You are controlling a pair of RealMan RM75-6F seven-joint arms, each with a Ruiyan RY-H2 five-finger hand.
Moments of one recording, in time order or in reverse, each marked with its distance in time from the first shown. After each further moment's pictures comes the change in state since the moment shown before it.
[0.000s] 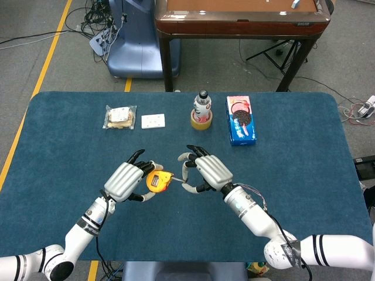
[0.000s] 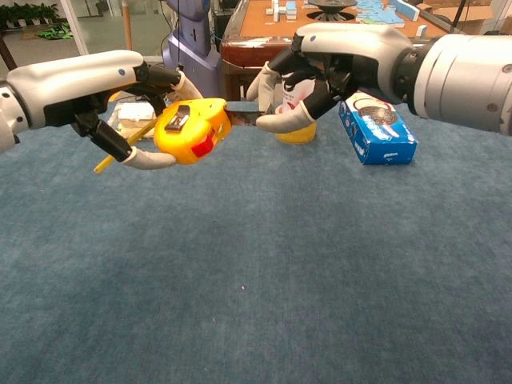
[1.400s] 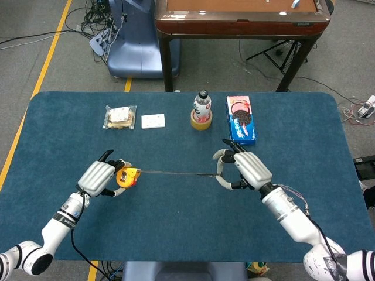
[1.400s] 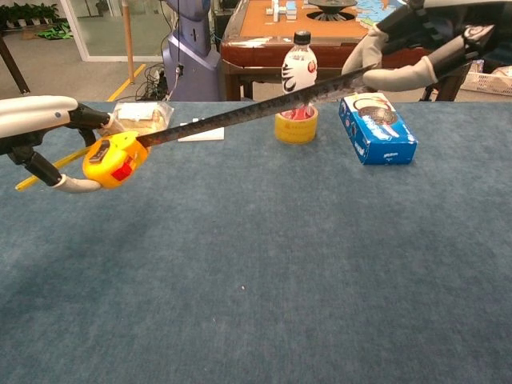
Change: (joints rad) left arm 0.053 0.070 0.085 0.248 0.036 -0.065 -0.172; right arm -0.186 0.308 -0.046 -0.113 -0.191 0.020 0.236
